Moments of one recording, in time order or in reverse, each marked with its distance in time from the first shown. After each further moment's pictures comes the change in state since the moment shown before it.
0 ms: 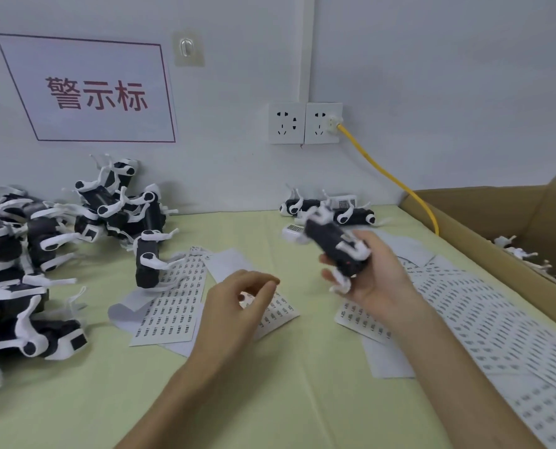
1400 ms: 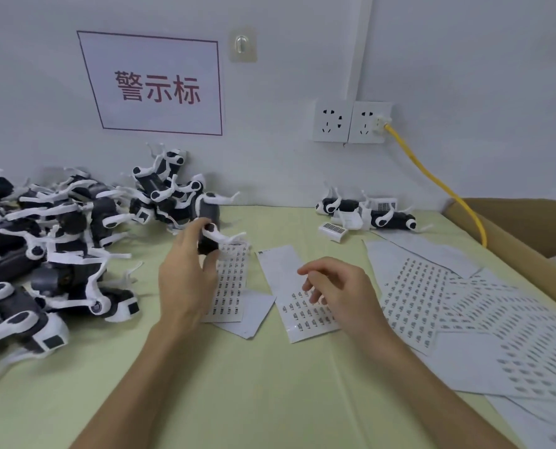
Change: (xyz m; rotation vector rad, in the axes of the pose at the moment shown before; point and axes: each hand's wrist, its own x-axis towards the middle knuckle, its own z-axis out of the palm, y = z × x) left_hand 0.030 -0.055 -0.079 0.447 0.464 0.055; right_hand -0.001 0.067 0.044 -0.766 -0.133 -0.597
